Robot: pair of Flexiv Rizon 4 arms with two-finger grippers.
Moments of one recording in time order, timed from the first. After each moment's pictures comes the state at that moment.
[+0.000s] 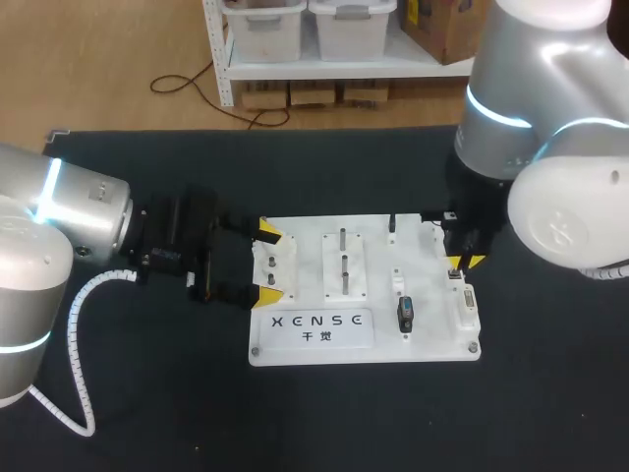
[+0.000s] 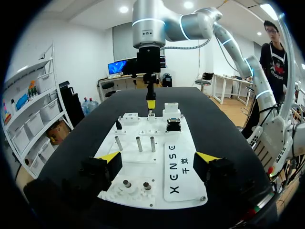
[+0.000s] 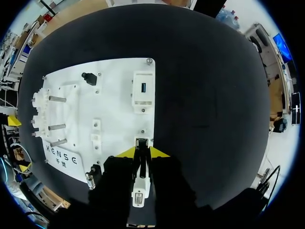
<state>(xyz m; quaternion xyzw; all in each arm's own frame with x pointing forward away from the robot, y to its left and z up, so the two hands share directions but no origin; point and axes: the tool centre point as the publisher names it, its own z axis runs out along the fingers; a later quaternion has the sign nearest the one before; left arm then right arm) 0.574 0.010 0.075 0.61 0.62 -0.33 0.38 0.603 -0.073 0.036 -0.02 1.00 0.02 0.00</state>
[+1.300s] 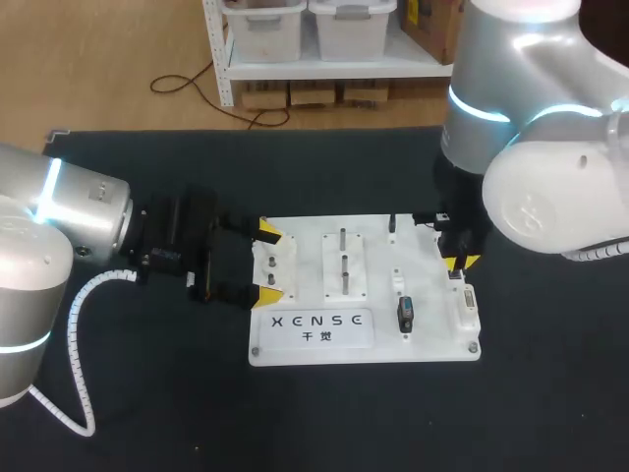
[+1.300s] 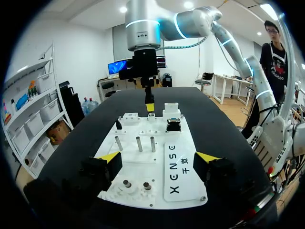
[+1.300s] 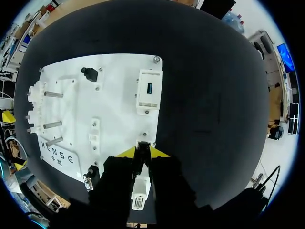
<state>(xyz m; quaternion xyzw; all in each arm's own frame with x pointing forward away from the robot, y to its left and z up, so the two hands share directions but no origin) 0.574 0.010 0.075 0.61 0.62 -0.33 0.38 0.605 -0.070 0.027 -0.05 1.00 0.01 -0.02</state>
